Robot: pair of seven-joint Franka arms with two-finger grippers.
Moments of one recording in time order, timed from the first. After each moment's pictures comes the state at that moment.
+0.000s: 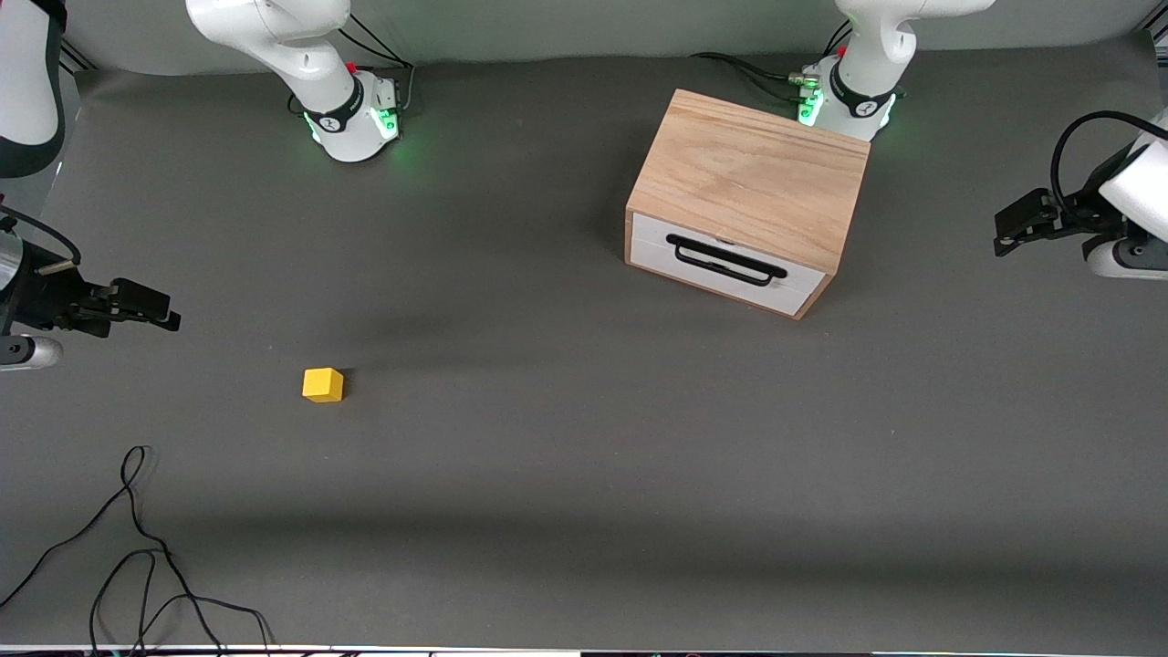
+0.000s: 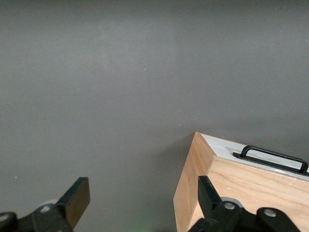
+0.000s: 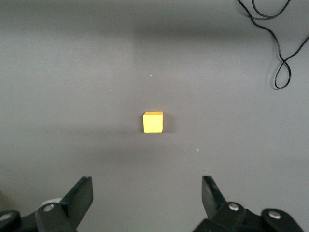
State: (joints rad) left arm -0.03 -0.02 -0.02 -1.59 0.01 1.54 0.04; right arm 0.11 0.14 -0.18 -1.54 0.08 1.65 -0.10
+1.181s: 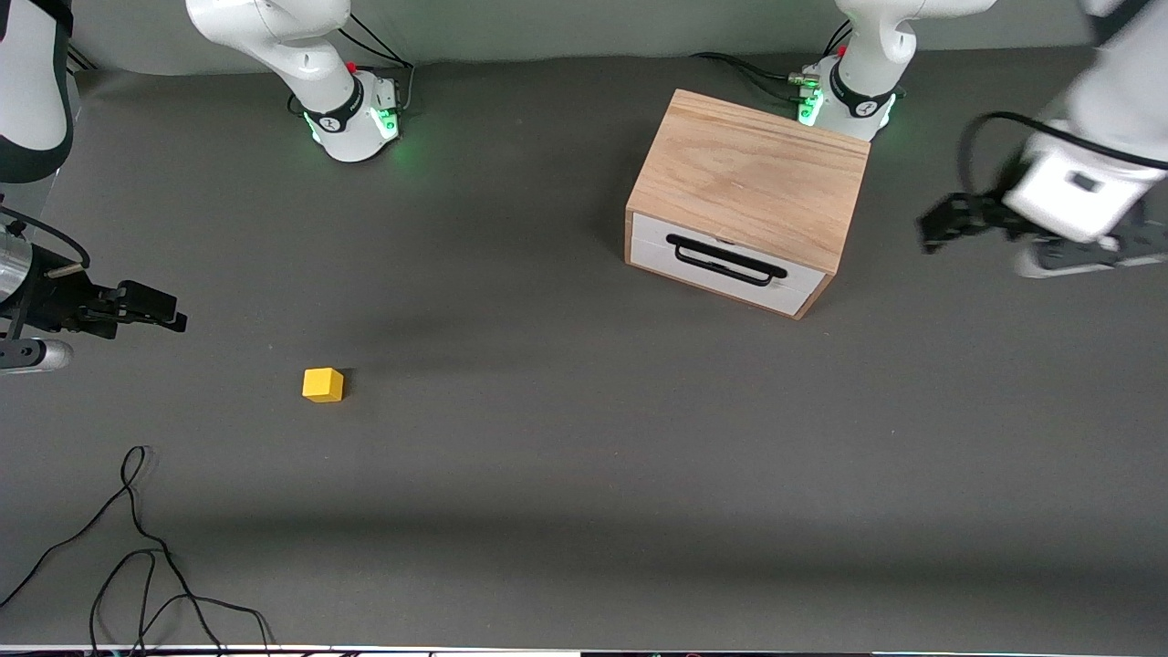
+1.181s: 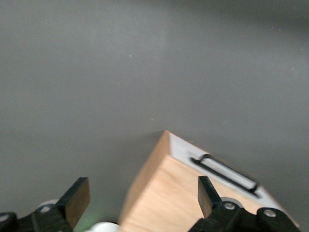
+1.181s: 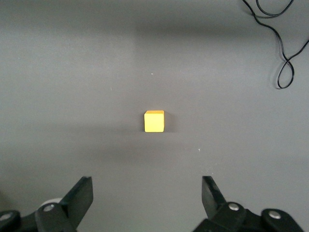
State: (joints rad) left arm -0.06 -0.02 -0.21 -1.60 0.01 1.52 -0.51; right arm 0.11 0.14 -0.18 -1.54 0.08 1.65 -0.10
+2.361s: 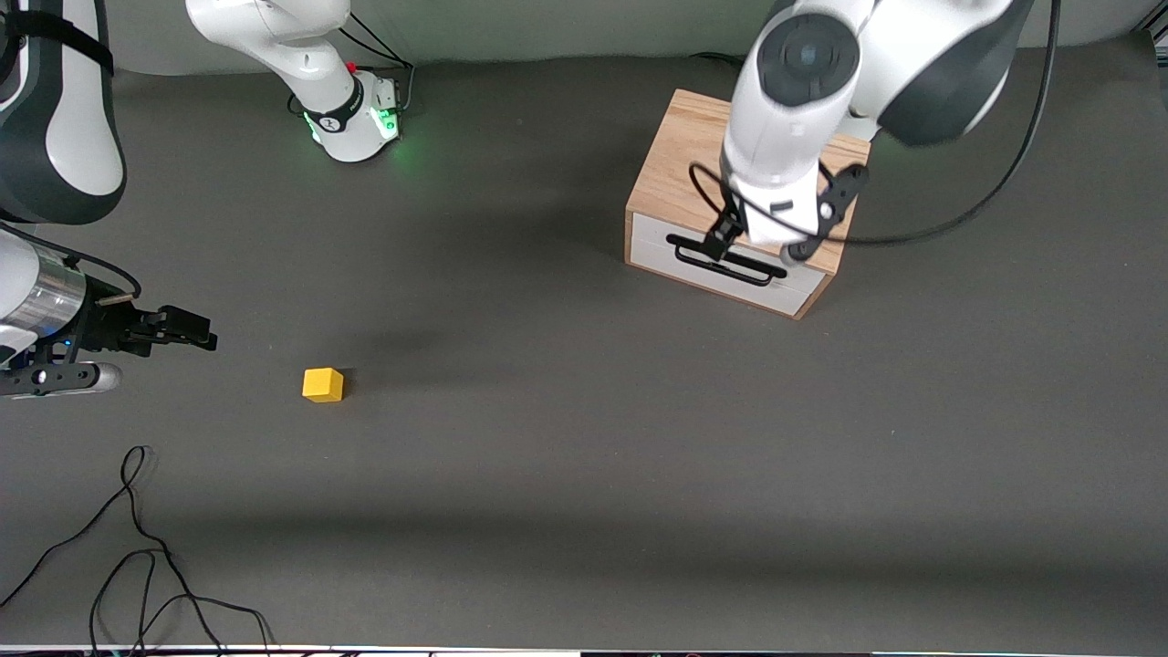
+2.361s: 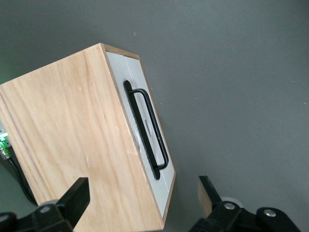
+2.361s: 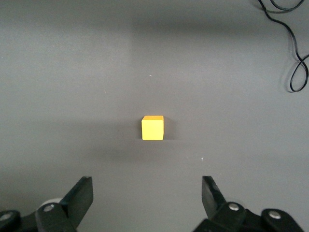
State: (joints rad) left arm -0.13 0.21 -0.51 -1.56 0.03 1.53 -1.57; right arm 0.12 0.16 -0.17 -1.66 0.08 1.79 -0.10
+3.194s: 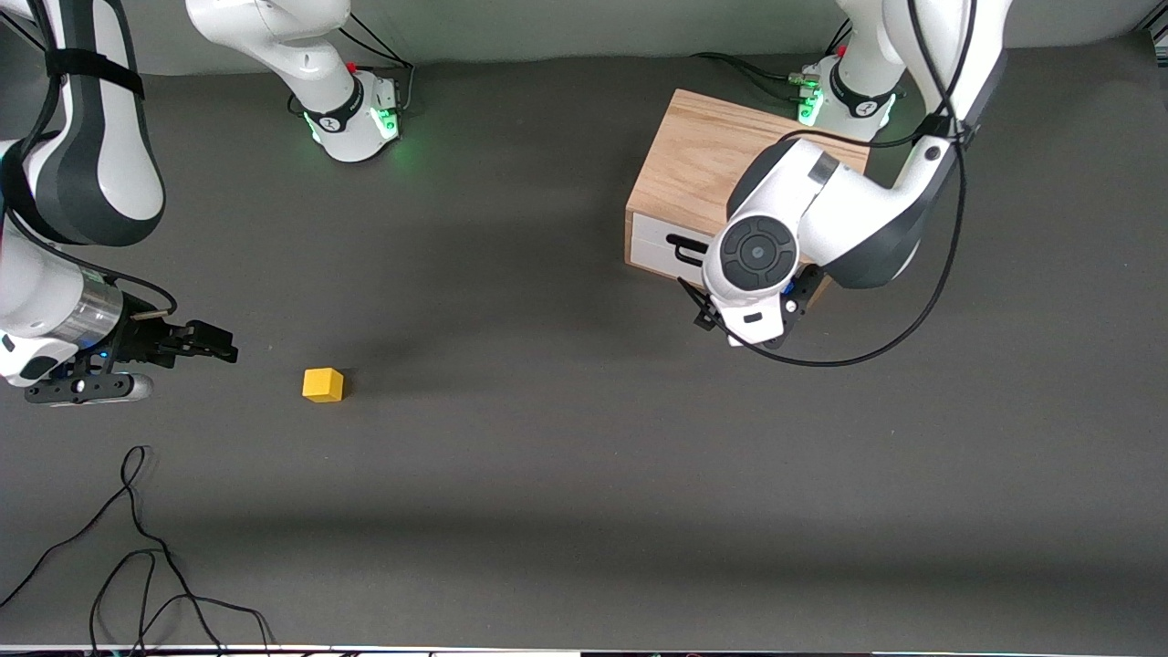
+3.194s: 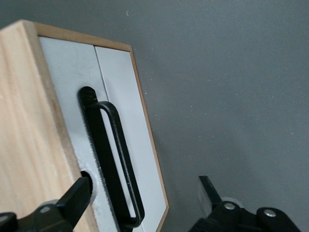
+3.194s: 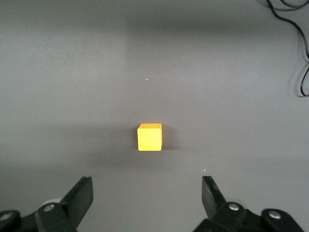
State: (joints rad) left arm -0.13 0.42 -0.50 -1.66 0.09 1.71 -1.66; right arm 0.13 0.16 -0.17 -1.79 0.08 1.94 -0.10
